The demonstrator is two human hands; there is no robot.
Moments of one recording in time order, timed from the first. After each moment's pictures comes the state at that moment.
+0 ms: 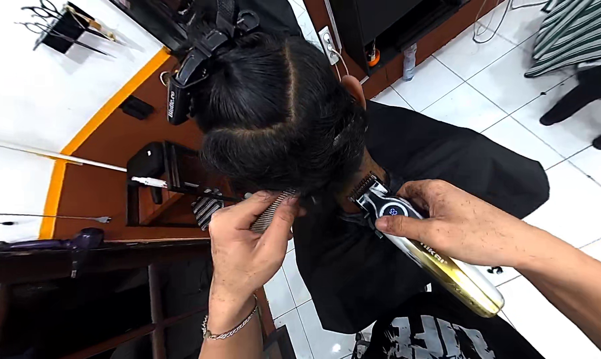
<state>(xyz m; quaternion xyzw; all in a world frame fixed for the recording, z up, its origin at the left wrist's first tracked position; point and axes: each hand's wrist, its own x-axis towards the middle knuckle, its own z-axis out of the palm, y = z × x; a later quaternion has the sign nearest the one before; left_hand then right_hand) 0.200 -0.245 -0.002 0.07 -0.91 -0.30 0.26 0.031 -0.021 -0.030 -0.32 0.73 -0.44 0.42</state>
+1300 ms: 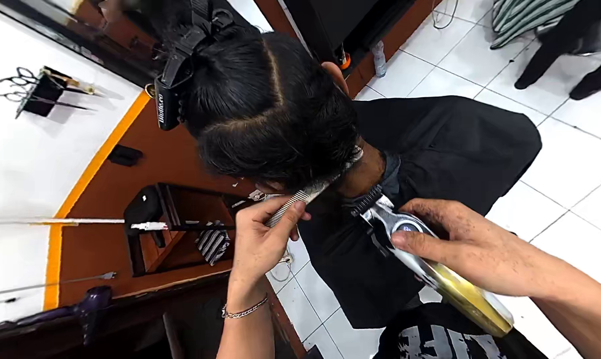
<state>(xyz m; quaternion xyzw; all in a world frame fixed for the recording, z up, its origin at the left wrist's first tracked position) 0.206 -0.296 -0.034 0.03 -0.89 -0.44 0.13 0.106 -0.002 -0.050 -0.24 0.67 -0.57 0.41</state>
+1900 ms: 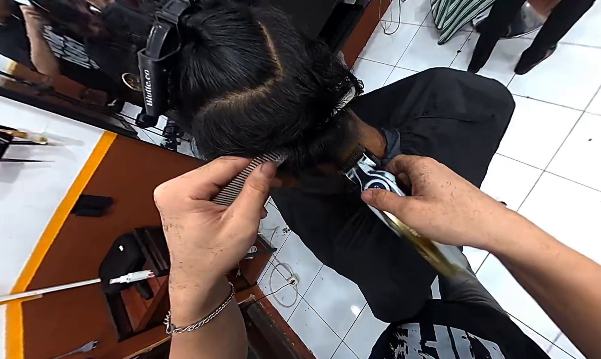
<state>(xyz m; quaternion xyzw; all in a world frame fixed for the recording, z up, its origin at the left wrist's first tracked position) 0.184 -0.324 0.030 -0.10 -0.94 -0.27 0.19 0.138 -0.063 -0.035 -0.16 0.81 -0.52 0.22</state>
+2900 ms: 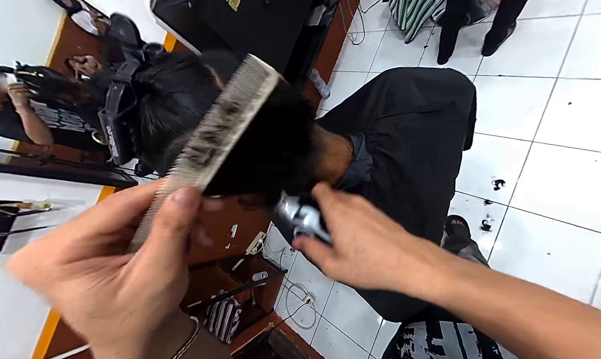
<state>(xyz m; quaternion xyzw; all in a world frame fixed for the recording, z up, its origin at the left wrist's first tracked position) 0.186 -0.336 0.060 -0.16 -0.91 -0.33 0.19 0.177 -0.104 -0.033 -0.23 0.80 -0.53 0.17</state>
